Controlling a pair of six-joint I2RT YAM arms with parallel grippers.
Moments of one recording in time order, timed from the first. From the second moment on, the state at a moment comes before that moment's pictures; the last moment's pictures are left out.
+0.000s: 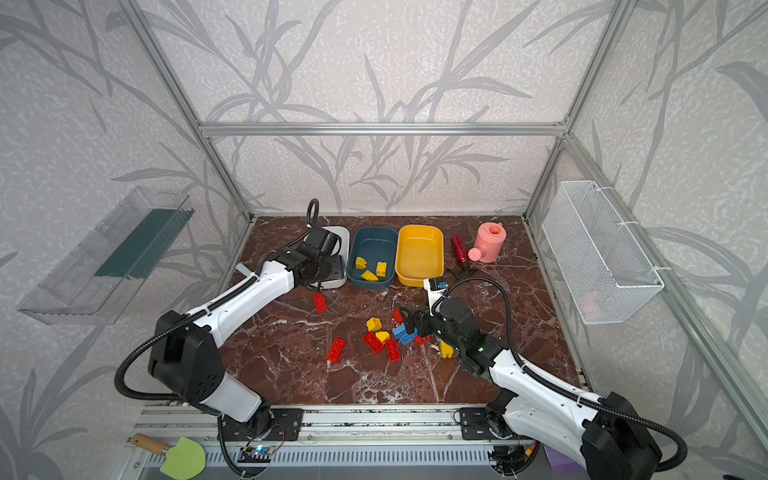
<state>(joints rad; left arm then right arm) -0.43 1.59 1.33 -0.74 -0.23 -0.54 0.69 0.97 0.43 0.13 0.00 0.45</state>
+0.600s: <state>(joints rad) -0.27 1.93 1.54 -0.79 -0.19 -0.51 0.69 1.03 0.44 0.12 0.00 0.44</state>
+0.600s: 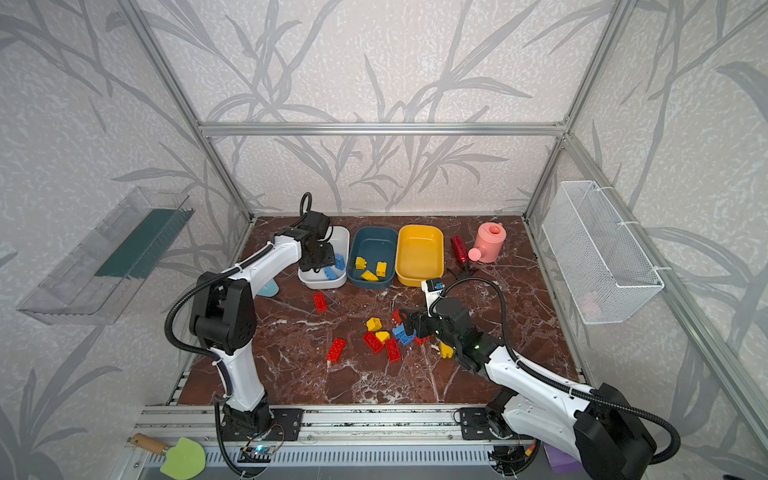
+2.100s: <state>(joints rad) -0.32 0.73 0.82 -0.85 -0.01 -0.46 0.91 1.61 1.08 -0.48 0.17 0.34</state>
